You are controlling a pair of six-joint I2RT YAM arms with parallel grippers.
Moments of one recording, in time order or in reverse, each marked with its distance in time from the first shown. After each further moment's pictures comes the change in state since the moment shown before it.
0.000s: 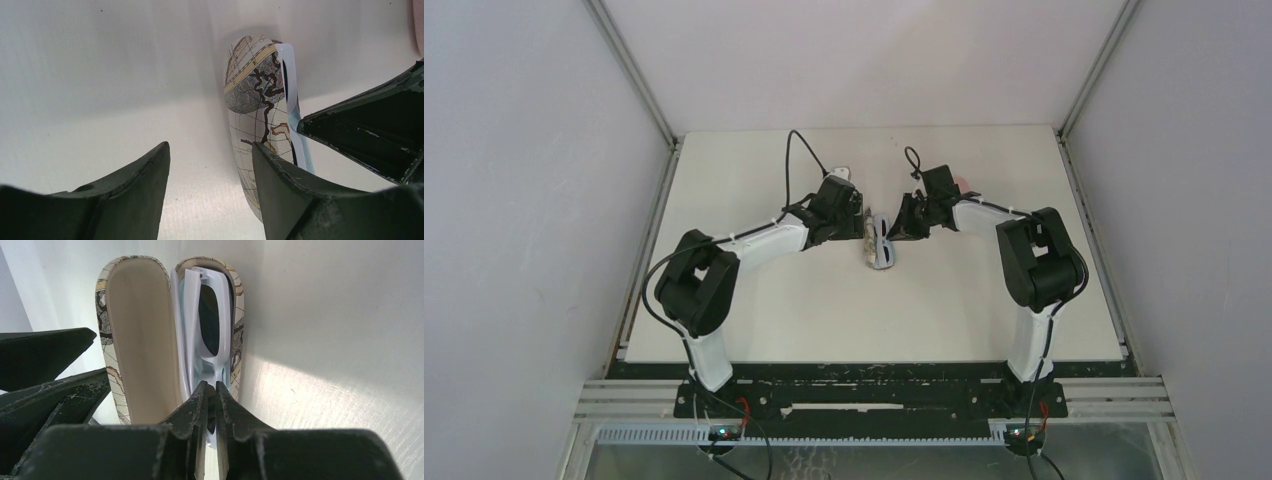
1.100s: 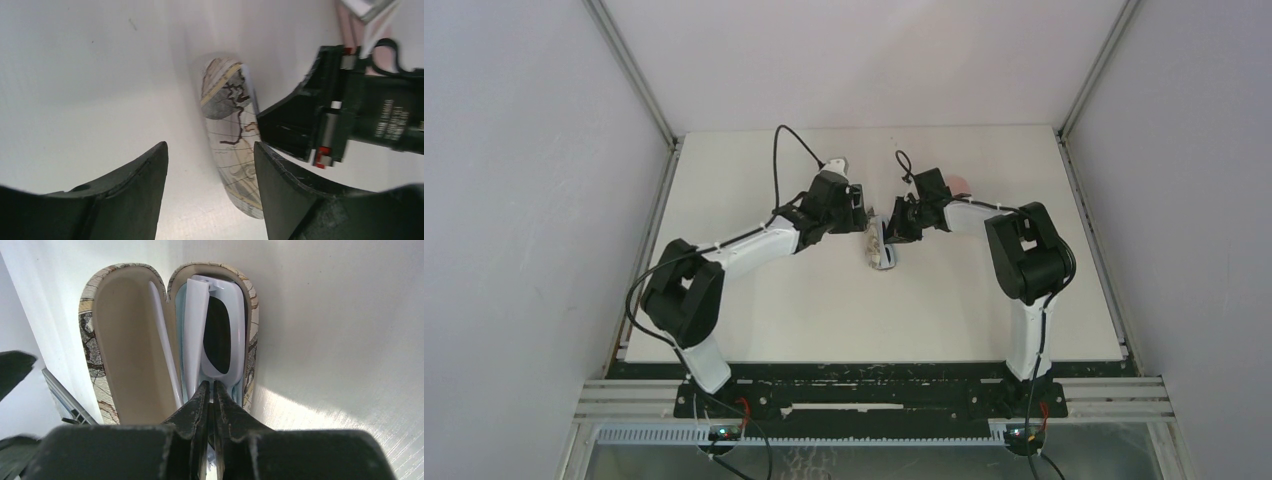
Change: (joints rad) left arm -0.001 -0.072 -0.028 0.056 0.022 -0.003; right arm 0.024 0.079 0.033 0.034 -0.029 0.001
